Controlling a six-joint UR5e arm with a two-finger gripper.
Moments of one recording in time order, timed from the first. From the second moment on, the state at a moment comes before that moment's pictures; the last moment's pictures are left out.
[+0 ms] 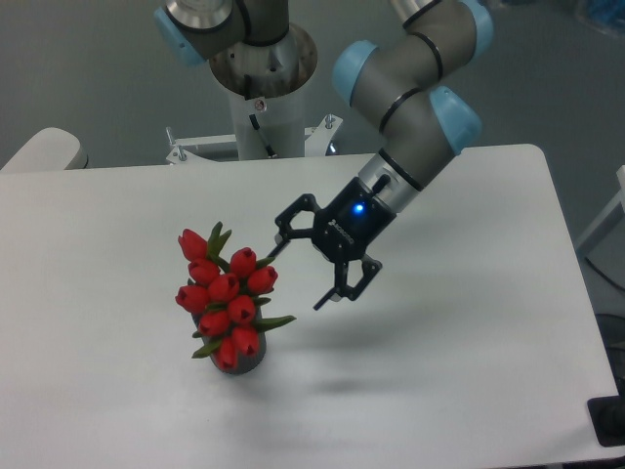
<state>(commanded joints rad) 2.64 -1.80 -1.87 -1.09 0.53 1.37</state>
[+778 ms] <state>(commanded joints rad) 2.54 -1.85 -1.91 -0.80 0.52 1.26</state>
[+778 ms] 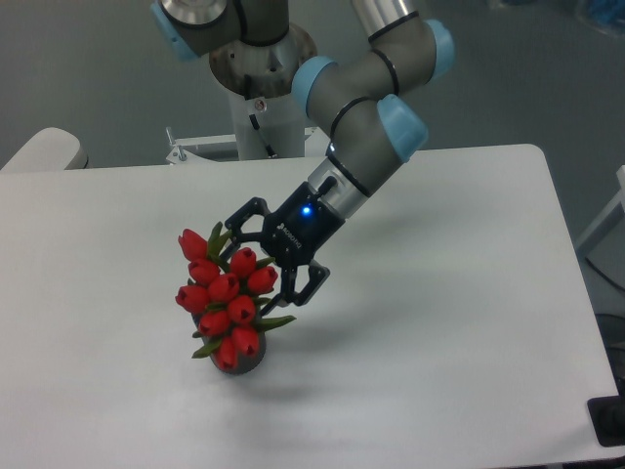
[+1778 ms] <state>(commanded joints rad) 2.52 -1.87 -1.91 -0.77 0.52 1.27</state>
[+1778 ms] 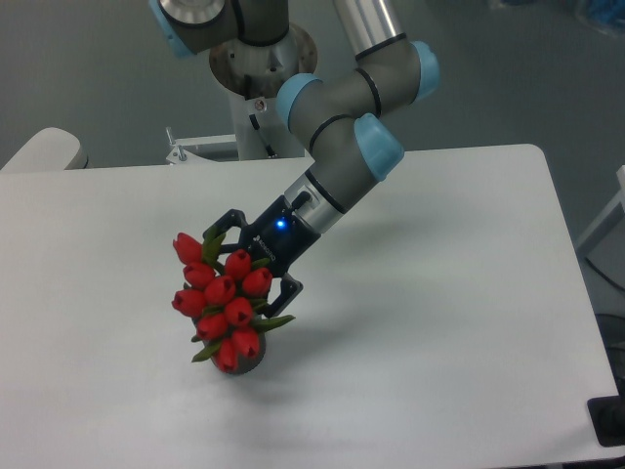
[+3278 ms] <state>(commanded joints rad) 2.55 -1.81 -1.88 -0.77 0.50 1.17</state>
